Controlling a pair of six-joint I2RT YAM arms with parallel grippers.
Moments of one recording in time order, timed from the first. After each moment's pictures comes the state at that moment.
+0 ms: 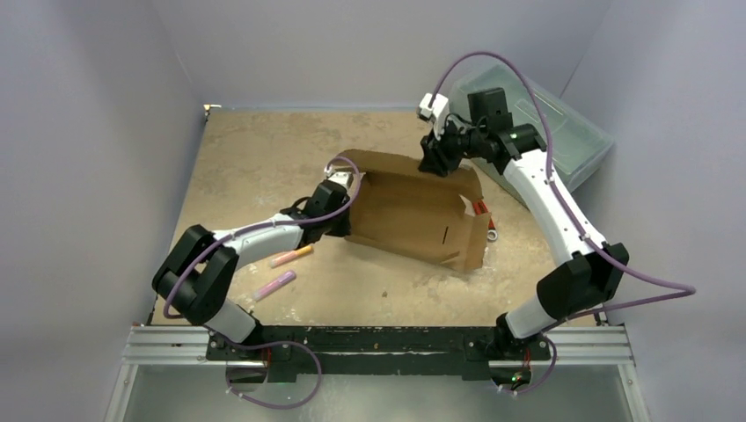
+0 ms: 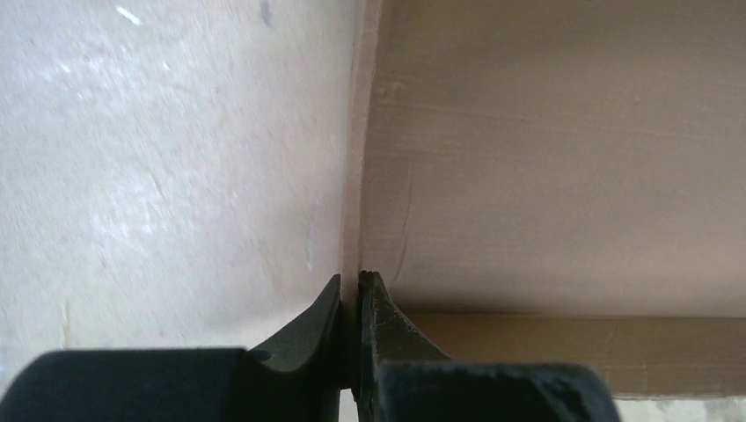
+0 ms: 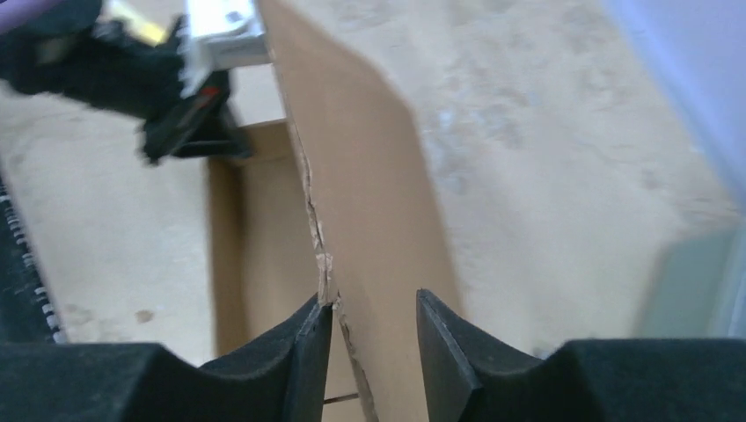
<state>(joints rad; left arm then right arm) -0.62 1.57 0.83 -0.06 -0.10 -0.43 0.32 1.53 1.57 -0.83 -0.61 -0.51</state>
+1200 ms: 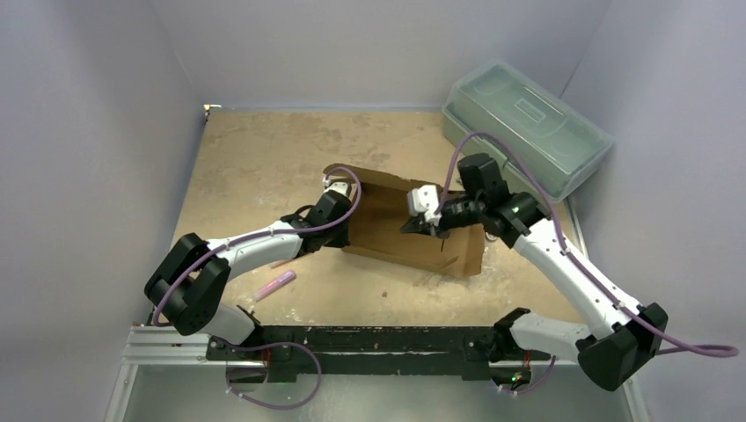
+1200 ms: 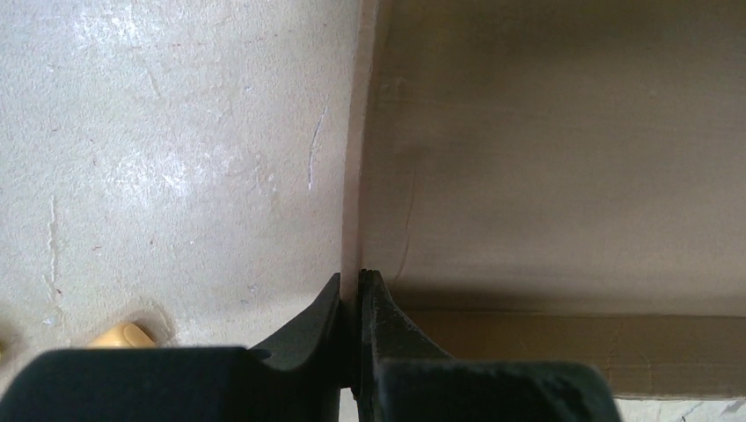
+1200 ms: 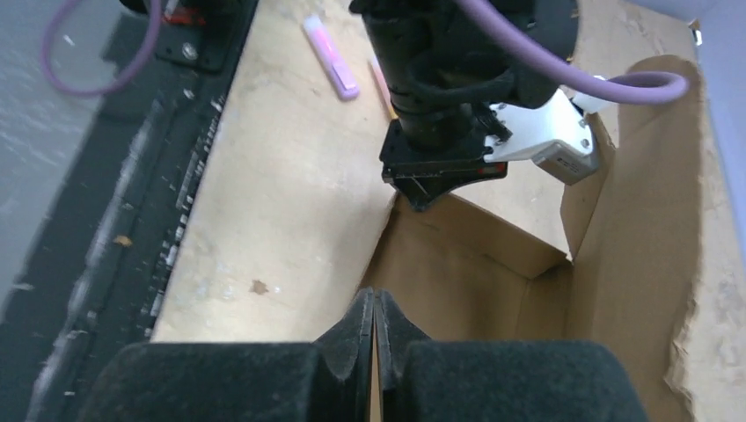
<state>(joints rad) -0.70 1.48 0.79 -0.21 -0.19 -0.54 0.52 1.14 1.13 -0.71 -0.91 -0.84</state>
